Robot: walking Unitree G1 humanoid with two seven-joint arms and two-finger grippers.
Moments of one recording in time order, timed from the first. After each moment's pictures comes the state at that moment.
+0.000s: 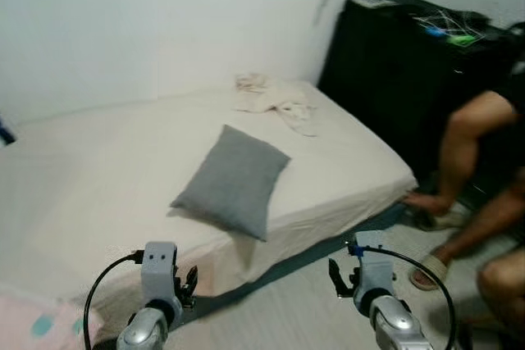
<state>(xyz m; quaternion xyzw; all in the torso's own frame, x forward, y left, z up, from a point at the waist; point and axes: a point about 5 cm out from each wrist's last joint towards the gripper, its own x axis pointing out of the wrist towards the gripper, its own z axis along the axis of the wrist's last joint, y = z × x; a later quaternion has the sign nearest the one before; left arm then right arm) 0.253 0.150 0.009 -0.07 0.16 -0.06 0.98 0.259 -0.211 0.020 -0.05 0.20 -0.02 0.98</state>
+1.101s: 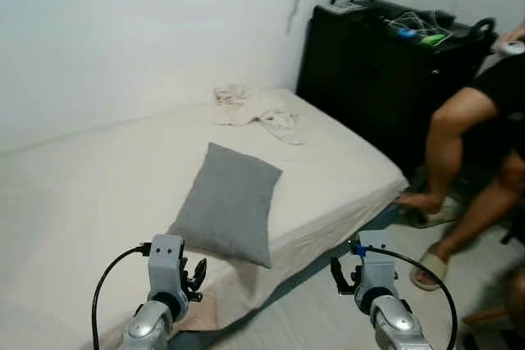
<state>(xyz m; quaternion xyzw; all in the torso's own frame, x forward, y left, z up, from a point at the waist) 0.252 0.144 0.005 -0.07 0.16 -0.09 0.98 0.257 -0.206 0.012 -0.04 0.20 -0.01 0.98</state>
